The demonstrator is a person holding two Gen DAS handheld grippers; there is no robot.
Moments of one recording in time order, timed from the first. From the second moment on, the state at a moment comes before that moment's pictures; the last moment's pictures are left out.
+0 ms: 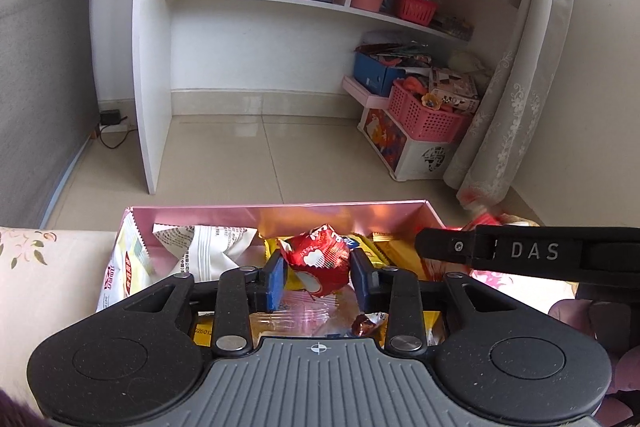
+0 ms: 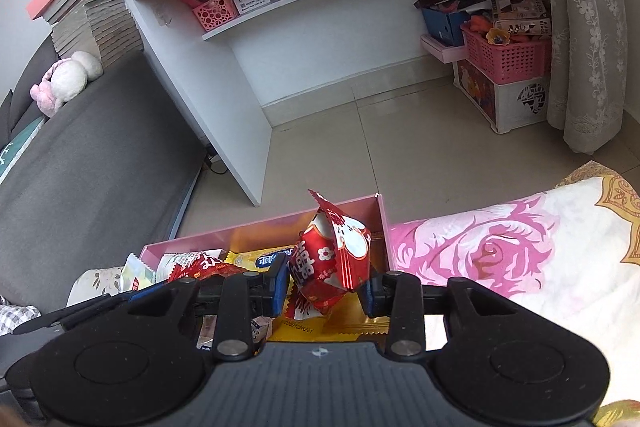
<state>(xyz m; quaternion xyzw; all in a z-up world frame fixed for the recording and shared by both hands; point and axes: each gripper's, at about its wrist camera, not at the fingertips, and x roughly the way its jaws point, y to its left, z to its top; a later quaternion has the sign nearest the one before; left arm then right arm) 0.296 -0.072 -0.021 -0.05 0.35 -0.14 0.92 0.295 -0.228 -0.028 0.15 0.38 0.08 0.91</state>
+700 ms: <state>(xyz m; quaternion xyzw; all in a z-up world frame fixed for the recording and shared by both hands) 0.250 -0.052 0.002 -0.04 0.34 -0.14 0.93 0.257 -0.233 -0.002 0.14 0.37 0.08 0.92</state>
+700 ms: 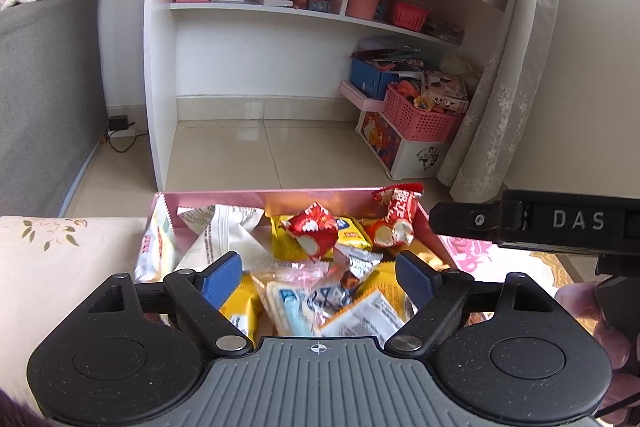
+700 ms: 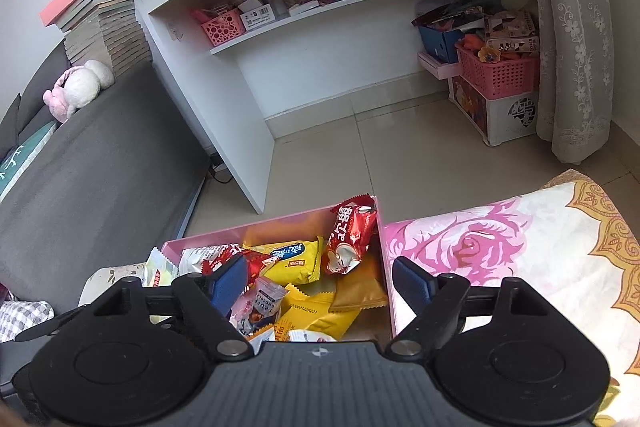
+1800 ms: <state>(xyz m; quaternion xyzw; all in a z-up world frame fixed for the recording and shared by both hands) 0.090 -0.014 0.012 0.01 0.41 -0.05 0.91 0.103 -0.212 0.009 0.09 0.41 0.03 0.91</state>
